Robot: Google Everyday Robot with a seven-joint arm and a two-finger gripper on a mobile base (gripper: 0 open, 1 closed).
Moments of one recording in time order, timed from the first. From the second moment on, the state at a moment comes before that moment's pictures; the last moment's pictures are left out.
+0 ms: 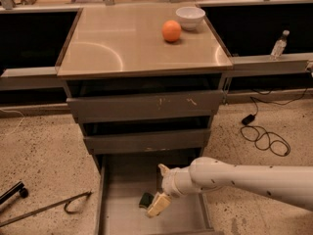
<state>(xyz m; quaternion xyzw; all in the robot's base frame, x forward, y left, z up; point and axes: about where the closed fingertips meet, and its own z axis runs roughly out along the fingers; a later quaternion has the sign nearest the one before) 0.467 0.007 0.463 -0.56 0.74 0.24 0.29</state>
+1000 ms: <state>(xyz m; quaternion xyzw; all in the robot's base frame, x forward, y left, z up) 0.505 0.027 0.295 -0.44 0.78 0.33 0.30</state>
